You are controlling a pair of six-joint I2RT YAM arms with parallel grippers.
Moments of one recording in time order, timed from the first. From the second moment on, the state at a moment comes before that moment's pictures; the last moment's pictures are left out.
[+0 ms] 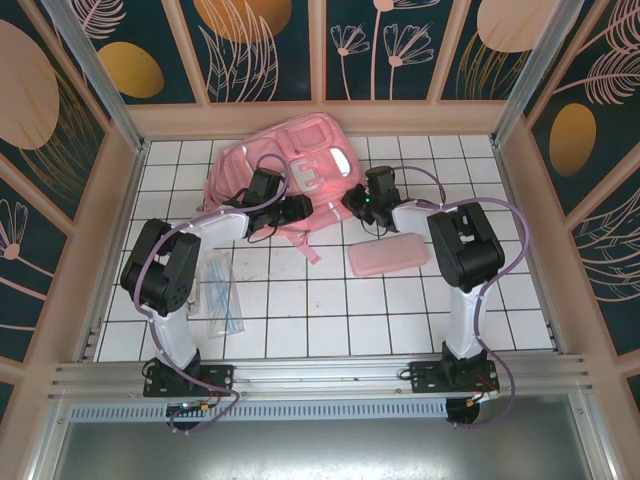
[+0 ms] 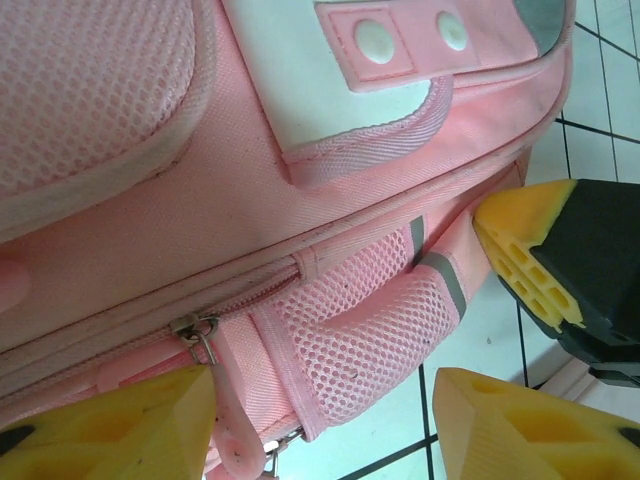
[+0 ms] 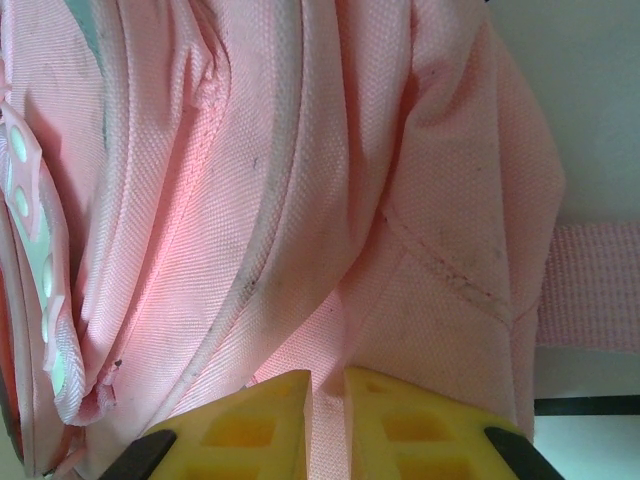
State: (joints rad) left arm -0.45 1.86 1.15 -0.07 0.26 -0.68; right arm 0.41 2.00 1.17 0.14 -0.24 0.98
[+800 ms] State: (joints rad) left arm -0.51 2.02 1.45 -0.51 -0.07 -0.51; right arm 0.42 2.00 1.17 0.14 -0.23 0.98
